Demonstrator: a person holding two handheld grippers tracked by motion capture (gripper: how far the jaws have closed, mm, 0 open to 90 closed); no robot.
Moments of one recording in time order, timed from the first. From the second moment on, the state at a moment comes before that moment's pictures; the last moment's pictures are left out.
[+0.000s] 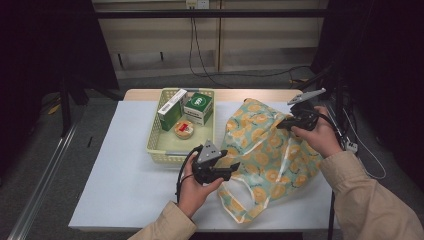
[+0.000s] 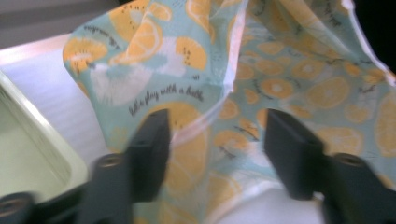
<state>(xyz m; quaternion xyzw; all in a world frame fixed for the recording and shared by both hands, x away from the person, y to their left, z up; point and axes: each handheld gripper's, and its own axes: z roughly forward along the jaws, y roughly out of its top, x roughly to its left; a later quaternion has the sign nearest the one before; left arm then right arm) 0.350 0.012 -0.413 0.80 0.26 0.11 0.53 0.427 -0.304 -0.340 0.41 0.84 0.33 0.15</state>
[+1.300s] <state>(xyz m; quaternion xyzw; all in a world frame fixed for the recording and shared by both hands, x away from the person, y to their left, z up) 0.421 0.020 -0.373 0.79 0.35 0.10 0.50 0.430 -0.299 -0.345 0.40 0.84 0.33 0.13</state>
